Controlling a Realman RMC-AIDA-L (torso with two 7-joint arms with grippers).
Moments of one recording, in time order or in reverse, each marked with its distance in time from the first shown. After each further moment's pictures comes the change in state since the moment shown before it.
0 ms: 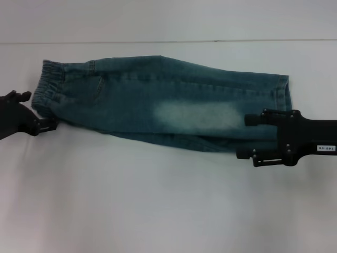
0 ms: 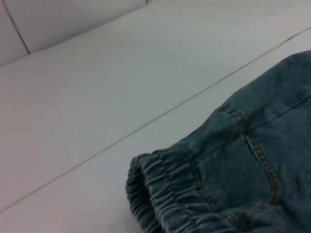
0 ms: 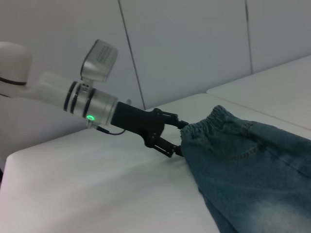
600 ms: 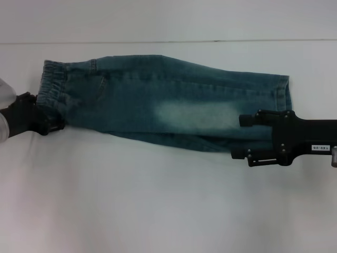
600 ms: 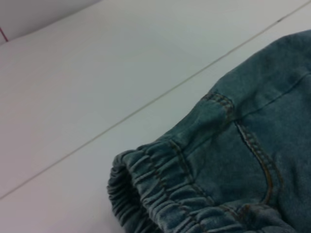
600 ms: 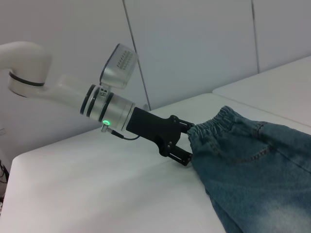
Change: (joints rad) left arm -0.085 0.037 0.000 -0.127 0.058 -0.064 -0.002; right arm 0.013 0.004 -0.011 0.015 0.001 0.008 0.009
